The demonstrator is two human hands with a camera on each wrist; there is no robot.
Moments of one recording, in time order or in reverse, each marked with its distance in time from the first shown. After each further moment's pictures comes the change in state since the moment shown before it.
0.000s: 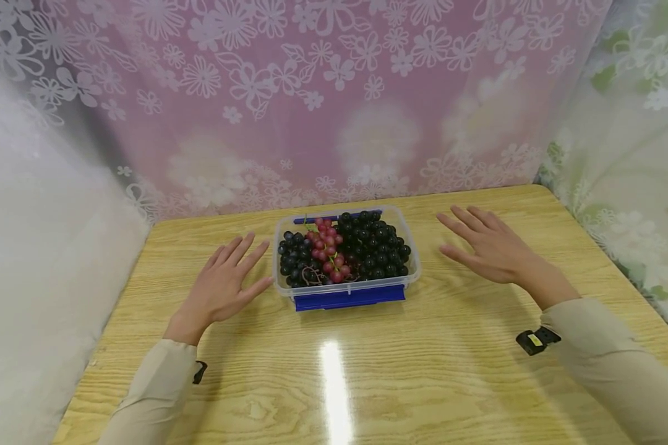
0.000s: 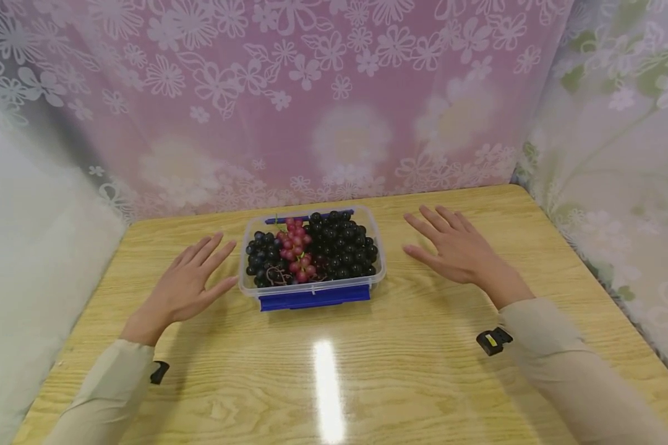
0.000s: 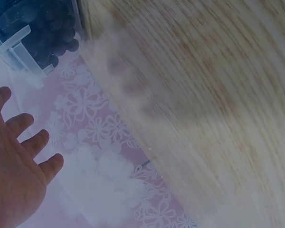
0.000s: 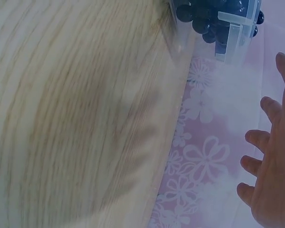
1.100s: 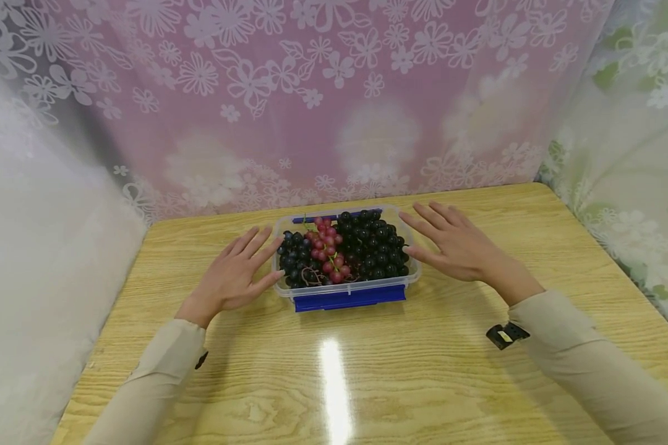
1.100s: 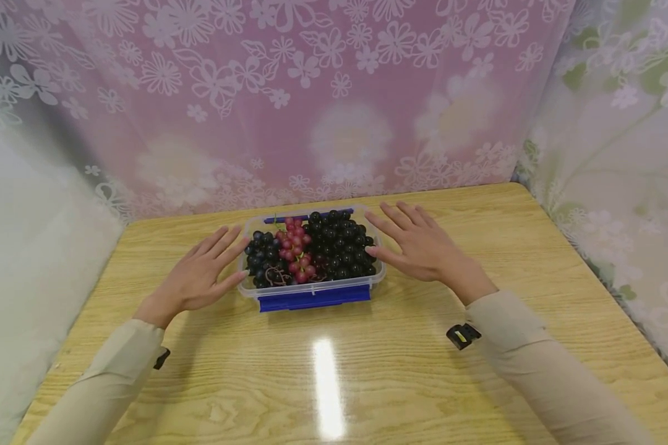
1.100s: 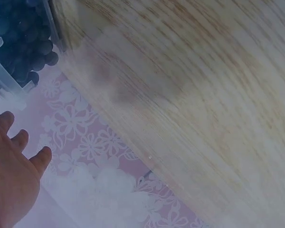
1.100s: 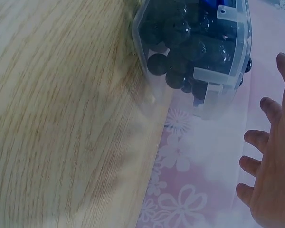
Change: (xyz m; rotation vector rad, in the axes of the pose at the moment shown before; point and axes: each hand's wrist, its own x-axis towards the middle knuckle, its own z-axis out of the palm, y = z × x) left_hand 0.026 -0.005 0.010 0.037 -0.001 0.159; right_hand 0.032 -0.043 0.003 -0.026 0.040 -0.117
